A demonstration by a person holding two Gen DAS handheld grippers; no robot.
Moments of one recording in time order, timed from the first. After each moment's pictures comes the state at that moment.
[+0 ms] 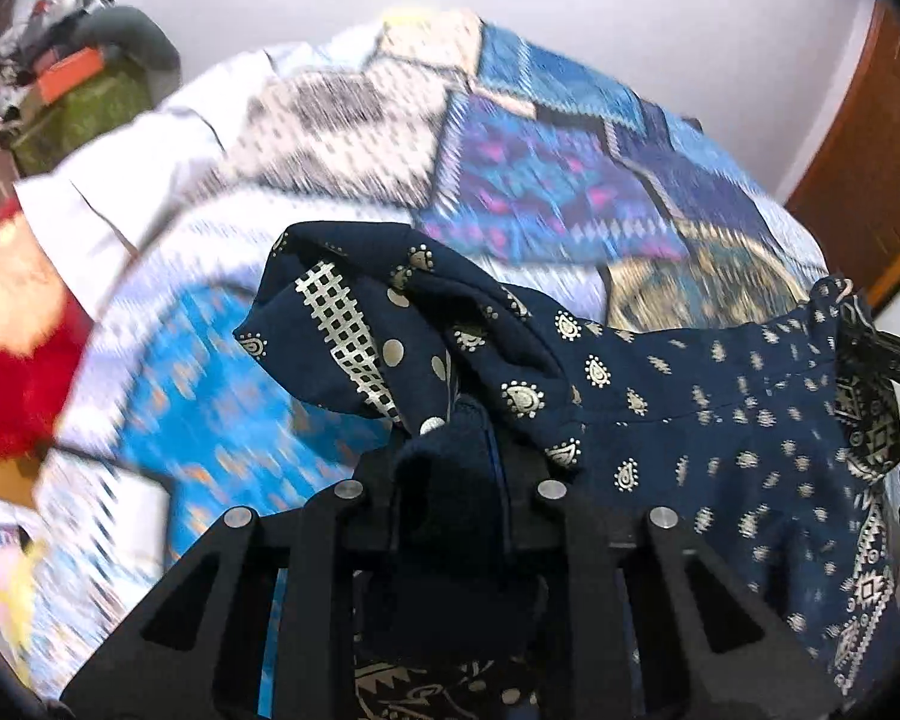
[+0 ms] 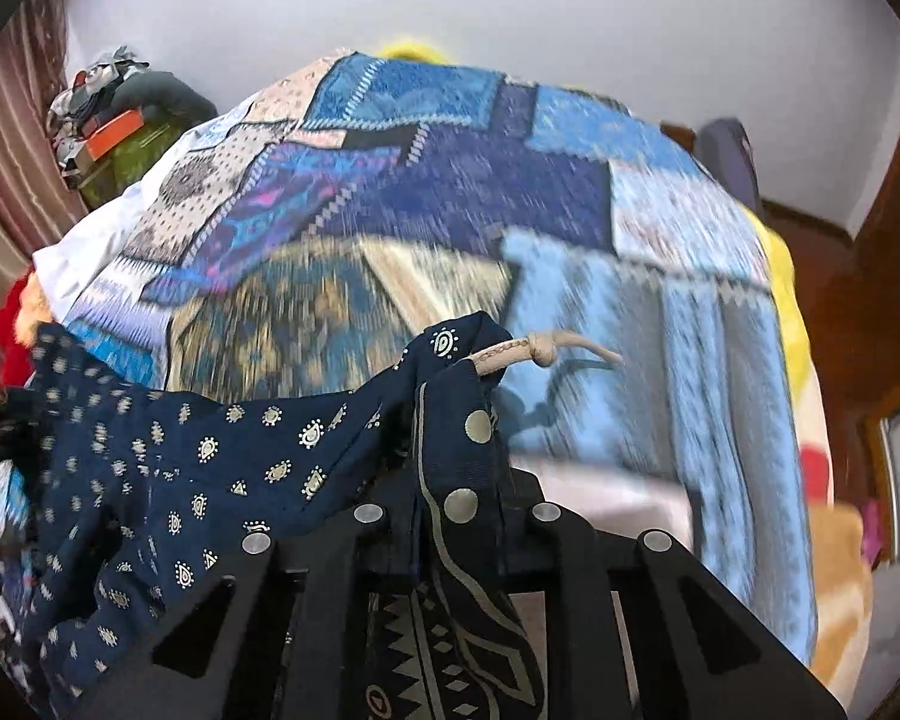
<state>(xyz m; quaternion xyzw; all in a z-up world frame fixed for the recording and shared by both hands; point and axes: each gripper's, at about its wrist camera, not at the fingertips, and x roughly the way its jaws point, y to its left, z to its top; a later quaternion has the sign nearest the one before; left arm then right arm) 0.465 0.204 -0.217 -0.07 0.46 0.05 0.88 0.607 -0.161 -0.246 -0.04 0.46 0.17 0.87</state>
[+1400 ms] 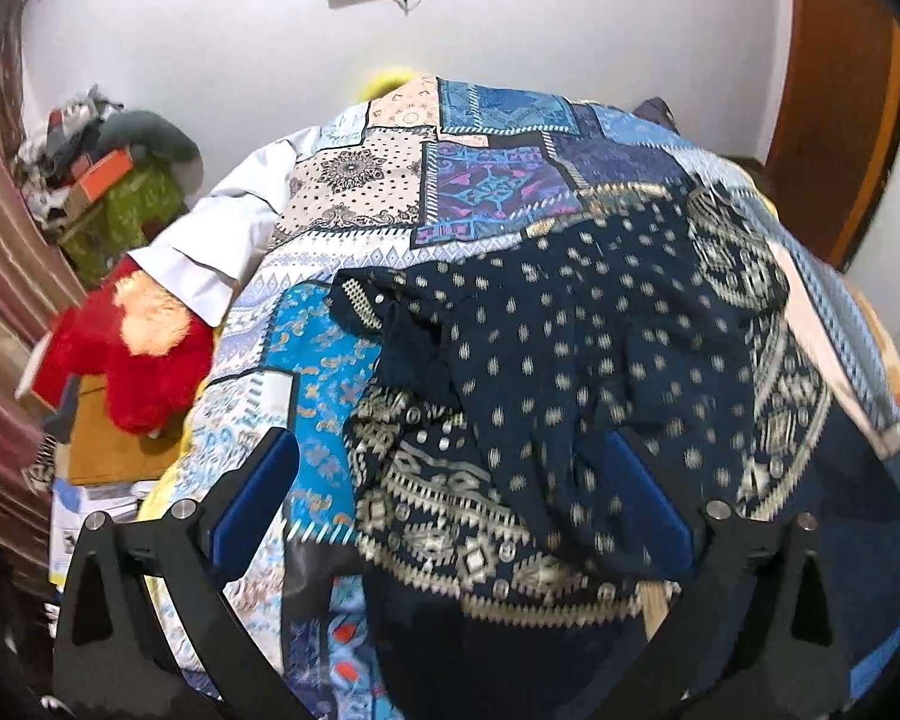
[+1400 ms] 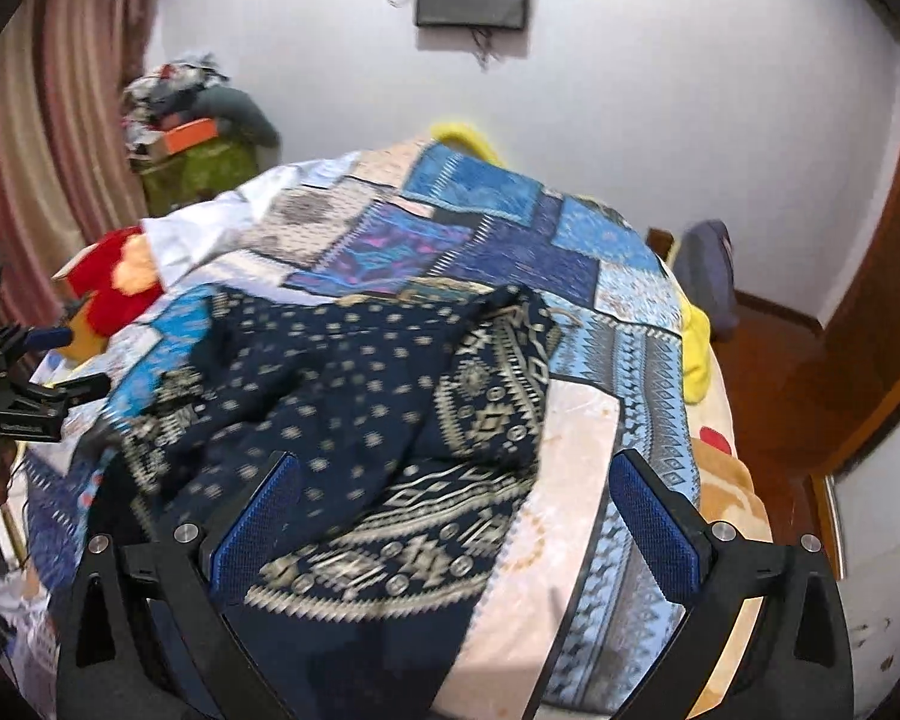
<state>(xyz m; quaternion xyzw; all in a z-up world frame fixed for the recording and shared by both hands) 0.298 0.141 -0.135 0.05 0.43 0.06 0.90 0.377 -0.166 -0.114 -0.10 0.36 0.20 0.90</state>
